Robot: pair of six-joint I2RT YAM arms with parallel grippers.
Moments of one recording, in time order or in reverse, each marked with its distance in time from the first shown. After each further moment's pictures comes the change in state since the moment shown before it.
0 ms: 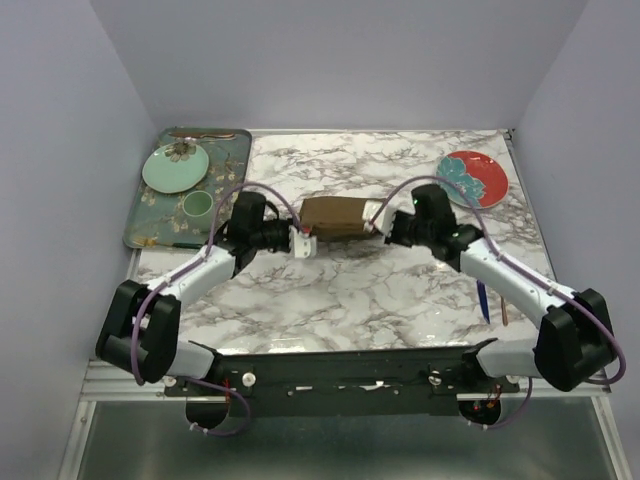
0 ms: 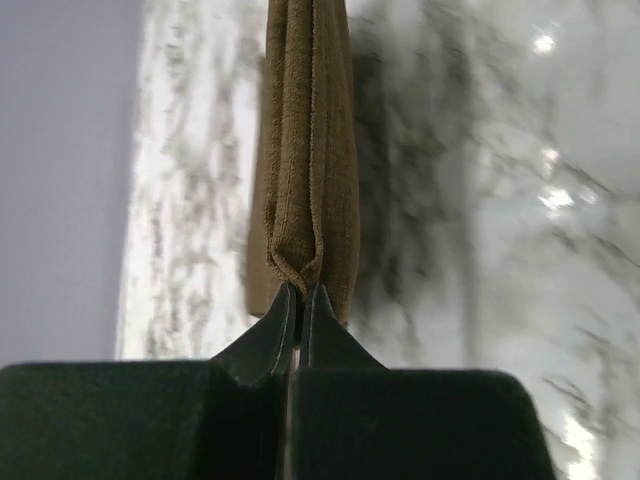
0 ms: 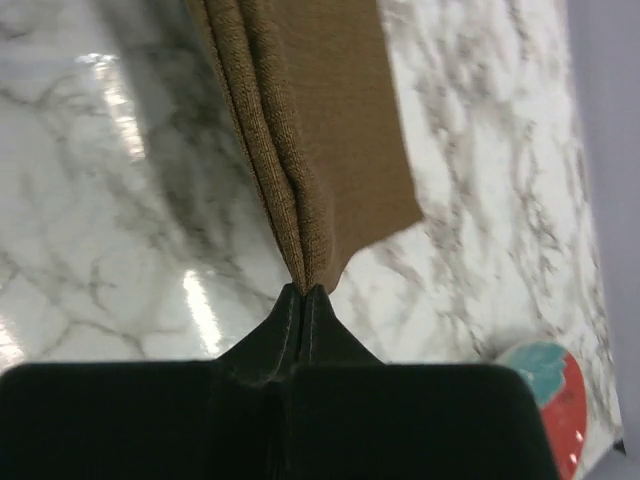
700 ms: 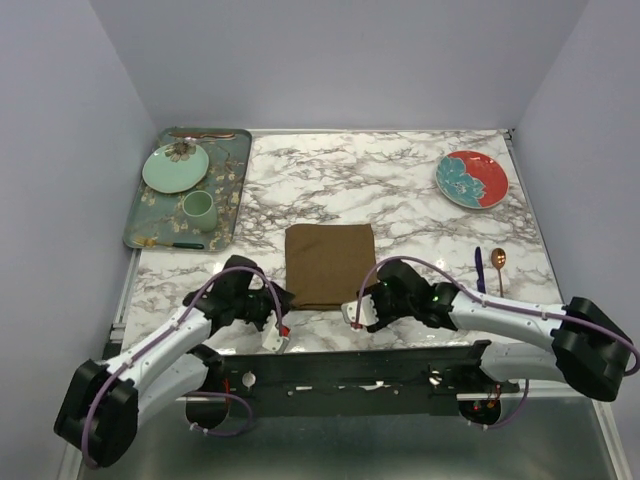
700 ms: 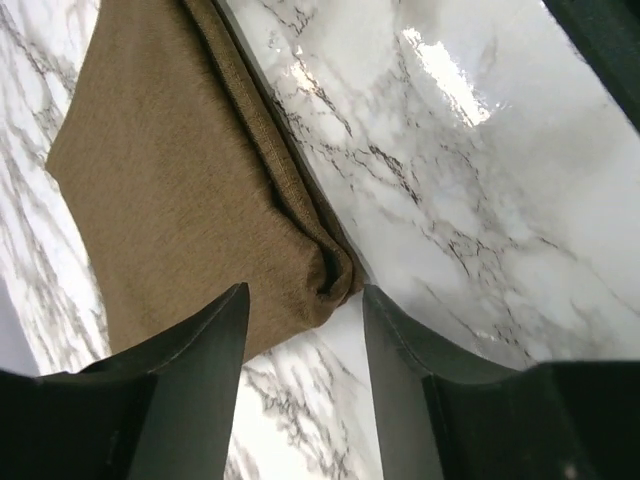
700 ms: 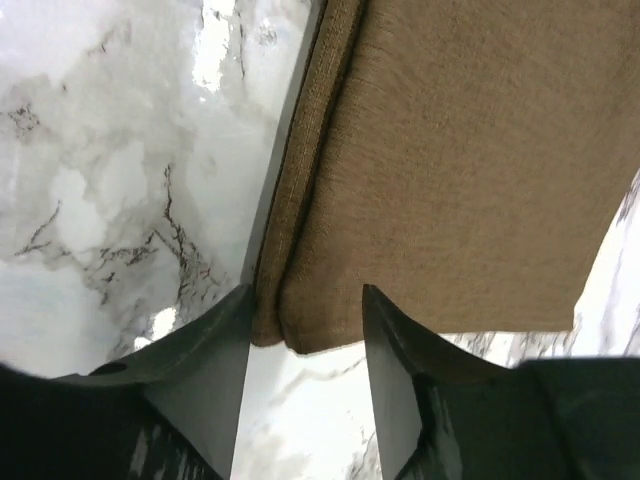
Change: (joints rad) left arm -0.112 -0.472 -0.555 -0.422 0.000 0.621; right arm 0.499 -0.137 -0.510 0.124 0.103 -0.186
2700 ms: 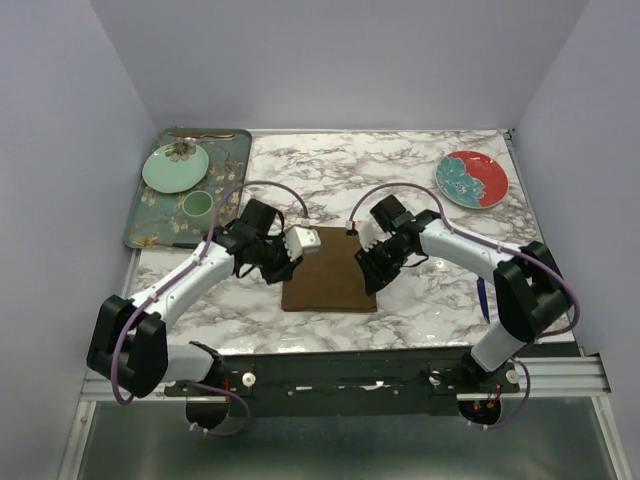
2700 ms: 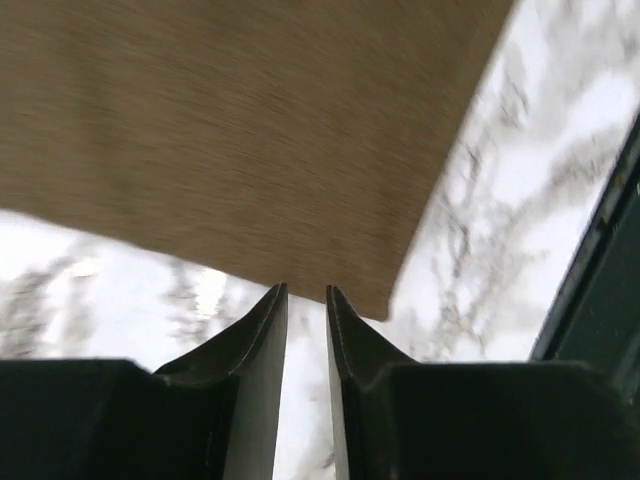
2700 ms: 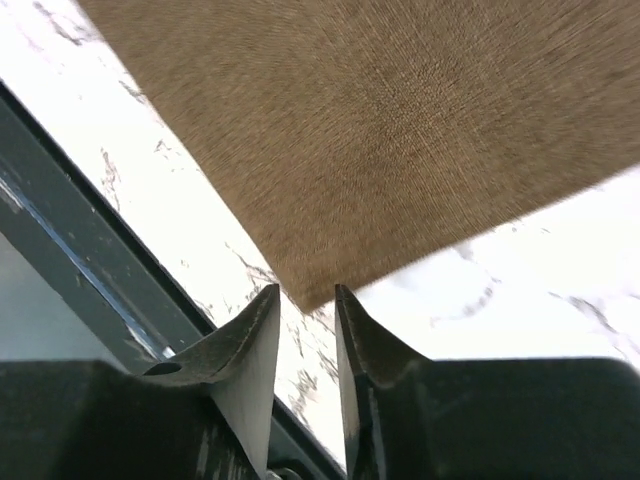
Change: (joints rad) left arm -0.041 0.340 0.484 -0.299 -0.226 -1.074; right arm -0.311 0.464 0.564 -0.558 -0.309 0.914
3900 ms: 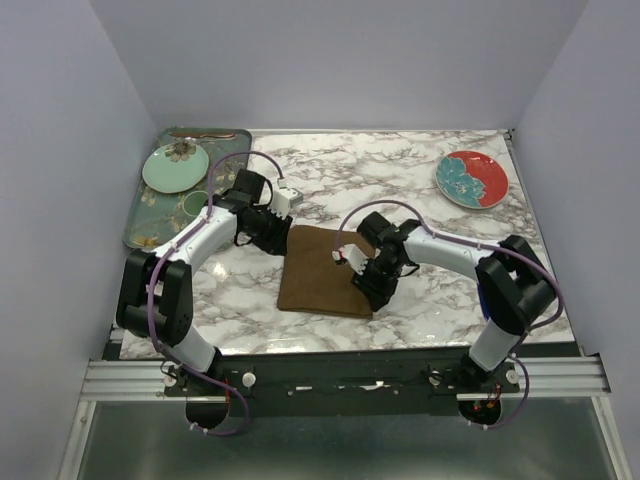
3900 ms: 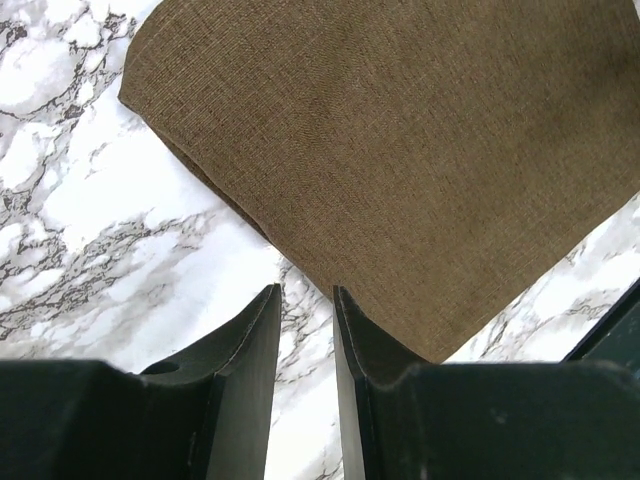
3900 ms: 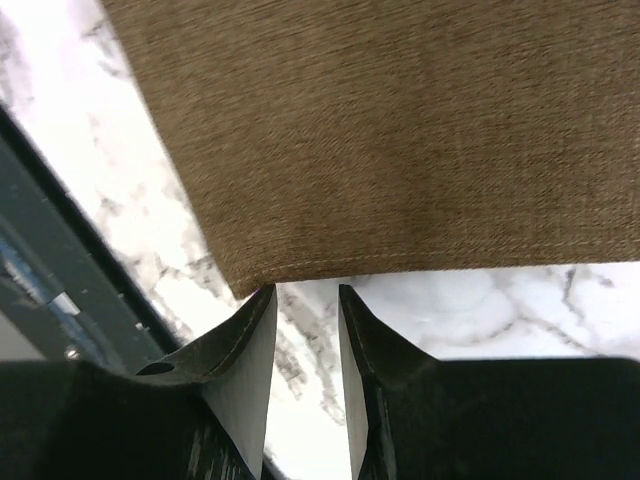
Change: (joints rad) left arm 0.244 0.288 0.290 0.010 0.016 -0.320; right arm 0.079 0.042 -0.024 -0.049 0.090 -0.301
